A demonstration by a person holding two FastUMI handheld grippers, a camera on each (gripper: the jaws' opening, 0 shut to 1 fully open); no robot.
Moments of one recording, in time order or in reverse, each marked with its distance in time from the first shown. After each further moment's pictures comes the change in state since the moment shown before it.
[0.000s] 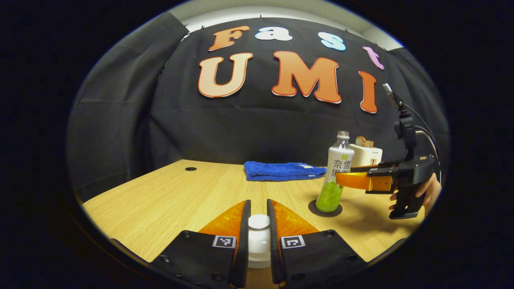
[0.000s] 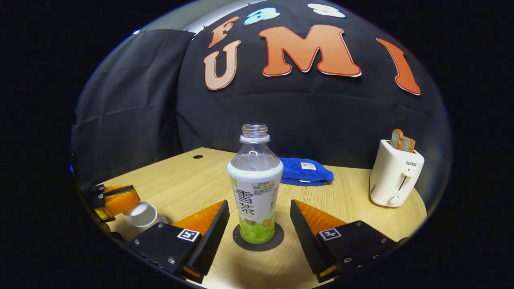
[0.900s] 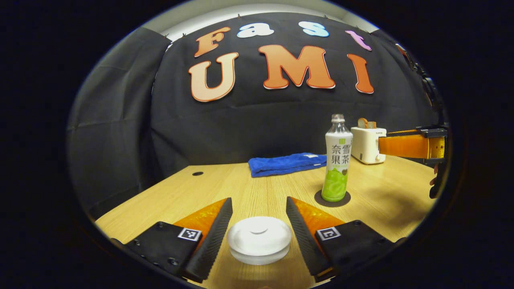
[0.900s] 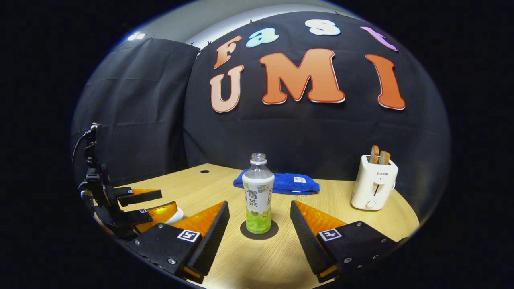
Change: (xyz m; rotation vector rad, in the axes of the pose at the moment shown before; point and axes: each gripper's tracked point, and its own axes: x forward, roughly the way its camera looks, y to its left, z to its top) left arm -0.015 -0.014 0.022 0.124 -0.042 0.070; right arm -0.096 0.000 0.037 -0.011 -0.159 -0.029
